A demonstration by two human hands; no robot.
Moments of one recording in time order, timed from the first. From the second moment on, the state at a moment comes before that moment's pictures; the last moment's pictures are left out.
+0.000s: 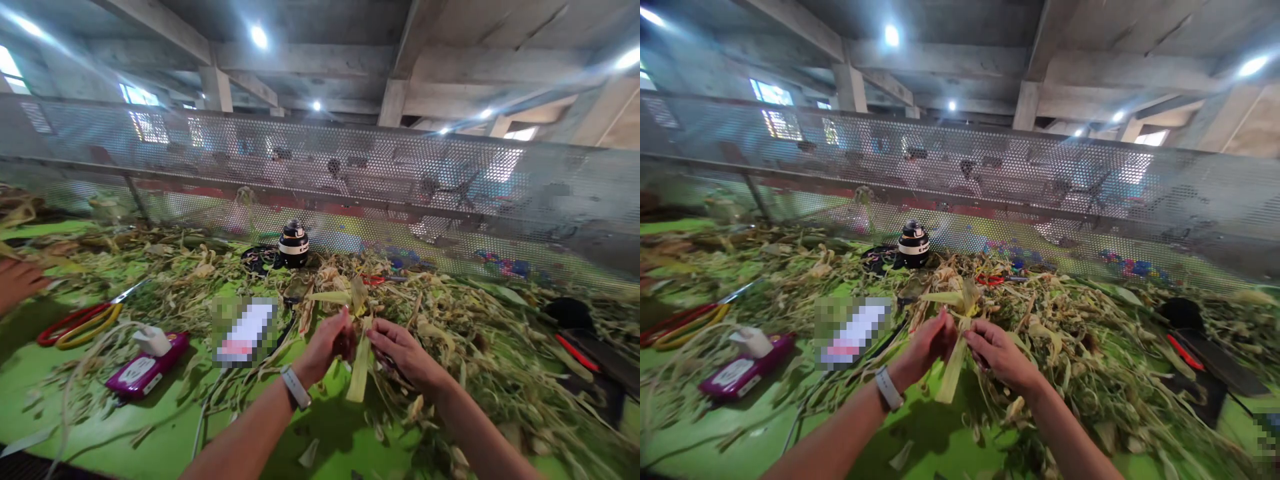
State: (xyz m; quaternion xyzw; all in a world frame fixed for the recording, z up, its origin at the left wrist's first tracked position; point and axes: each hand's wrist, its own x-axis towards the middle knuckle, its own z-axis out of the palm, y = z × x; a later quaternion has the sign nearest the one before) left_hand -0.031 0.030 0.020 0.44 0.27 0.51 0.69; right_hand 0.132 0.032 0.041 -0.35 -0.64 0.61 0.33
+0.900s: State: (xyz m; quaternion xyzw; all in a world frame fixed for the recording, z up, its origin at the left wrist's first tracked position) left_hand -0.025 0.022 0.018 0.50 0.25 0.47 0.68; right_hand 0.130 0.029 0.043 -0.37 -0.67 0.54 0.34
